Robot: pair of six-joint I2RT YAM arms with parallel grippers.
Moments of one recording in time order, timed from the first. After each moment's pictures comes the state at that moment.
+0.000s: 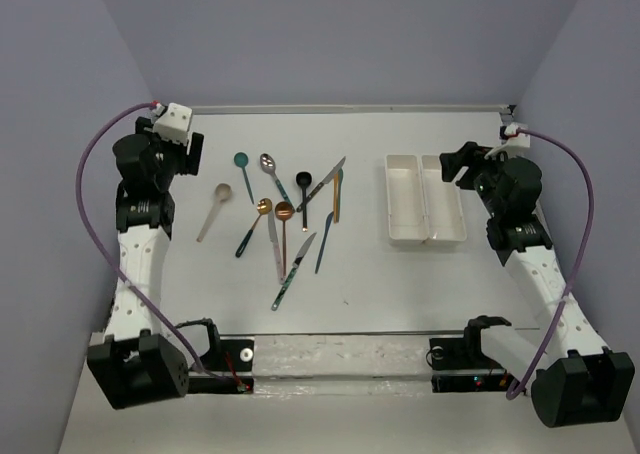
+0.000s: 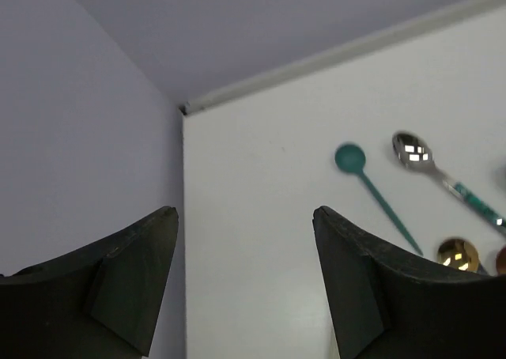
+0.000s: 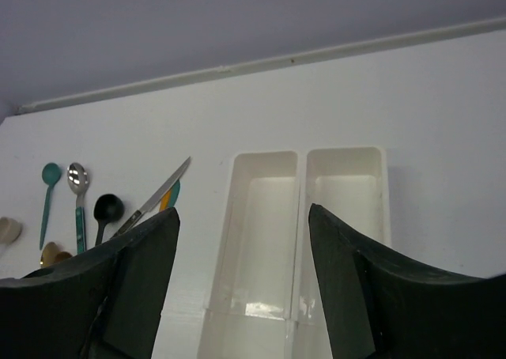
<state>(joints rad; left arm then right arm) 0.16 1.05 0.99 -0.02 0.20 0.35 0.07 0.96 0.80 0.10 -0.10 0.31</state>
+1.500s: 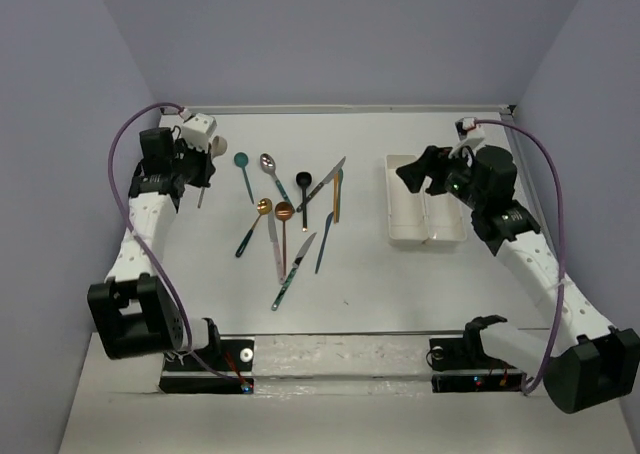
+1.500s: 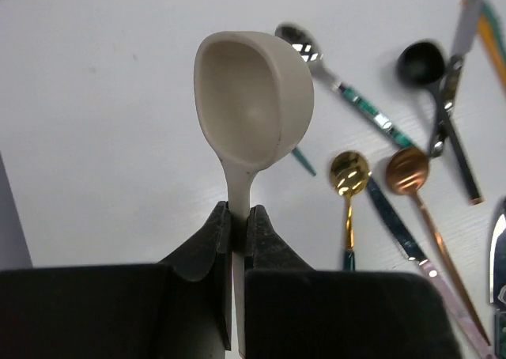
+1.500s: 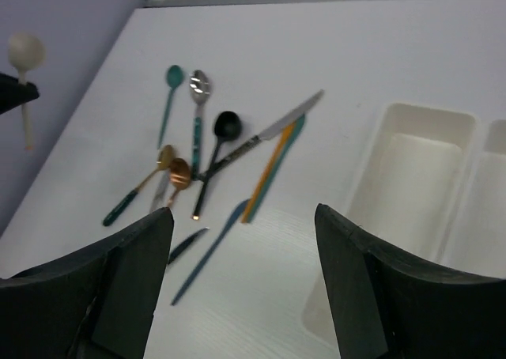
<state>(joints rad) 0.12 1.41 1.08 -0.37 0.36 0.31 0.18 1.04 0.89 -0.11 -0.32 0.35</state>
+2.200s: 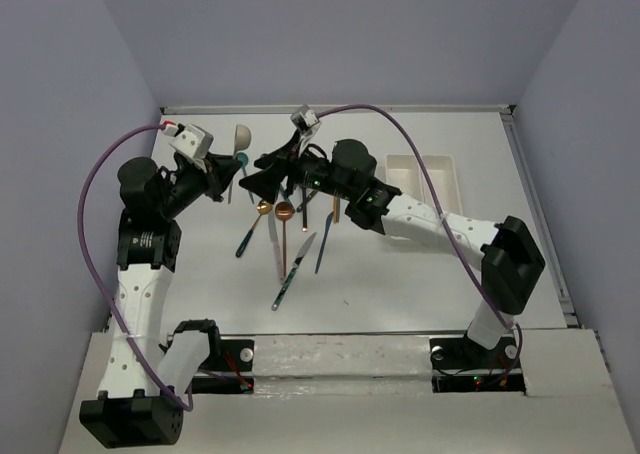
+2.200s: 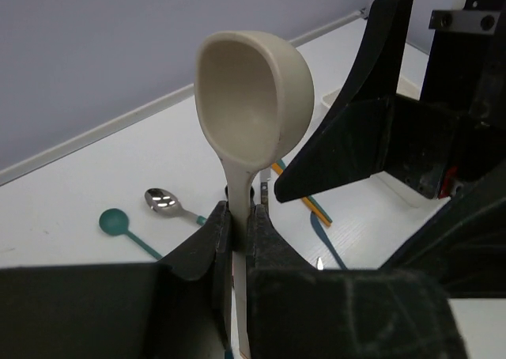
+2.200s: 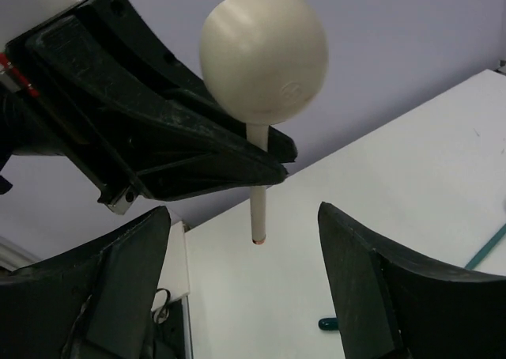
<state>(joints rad) 0.03 0.87 0.97 -0.20 0.69 0.05 0.90 1.72 1.41 0.48 -0.31 0.49</state>
